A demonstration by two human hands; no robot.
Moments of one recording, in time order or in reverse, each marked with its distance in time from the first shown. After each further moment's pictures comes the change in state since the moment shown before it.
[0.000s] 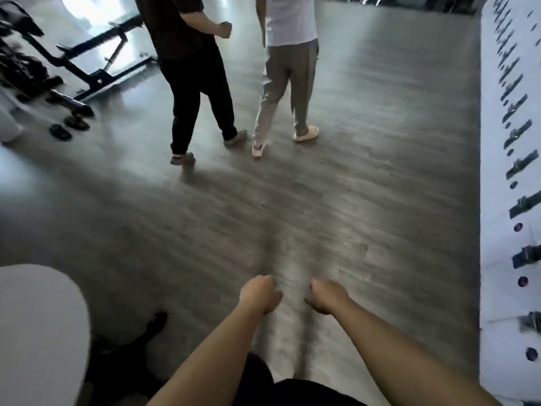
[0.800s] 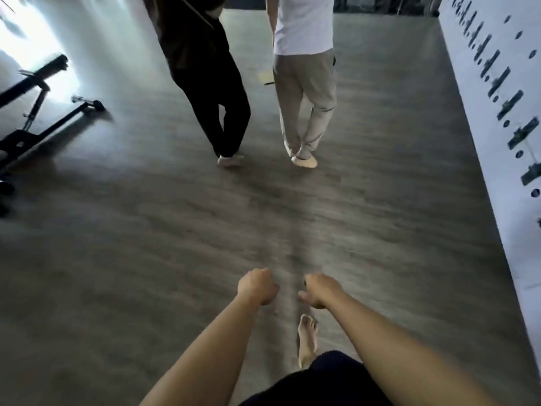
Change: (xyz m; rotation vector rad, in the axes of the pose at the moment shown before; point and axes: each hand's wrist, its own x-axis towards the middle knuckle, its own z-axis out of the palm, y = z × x) left_hand 0.507 0.111 -0.363 0.159 0.008 0.111; right_hand 0.447 0.016 -0.394 0.065 0.047 0.087
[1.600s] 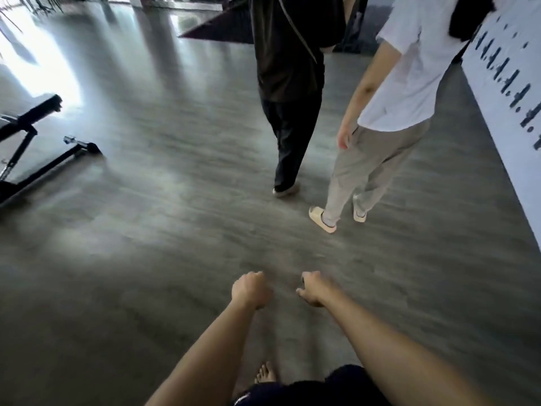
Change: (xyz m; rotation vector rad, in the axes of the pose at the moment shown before) left_hand 0.458 -0.055 -0.390 -0.049 0.094 -0.047; right_hand 0.444 -0.107 -0.423 0.018 0.064 0.012
